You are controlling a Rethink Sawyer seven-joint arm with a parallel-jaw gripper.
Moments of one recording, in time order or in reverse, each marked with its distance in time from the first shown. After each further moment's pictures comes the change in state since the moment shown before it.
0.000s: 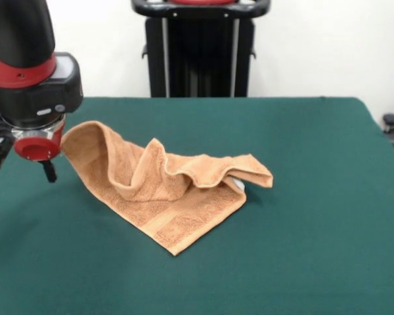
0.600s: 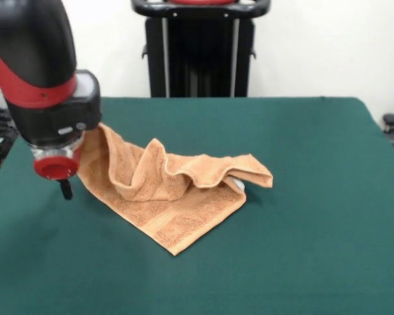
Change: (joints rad) arm 0.051 0.054 0.004 -0.066 -0.002 0.004 0.000
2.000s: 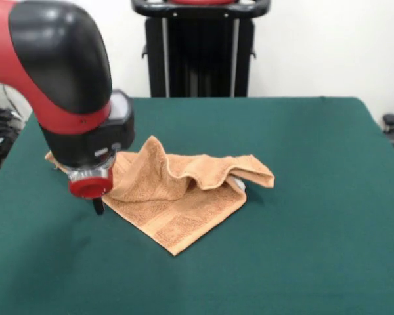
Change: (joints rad) arm 0.053 0.048 0.024 -0.078 0.015 0.082 0.000
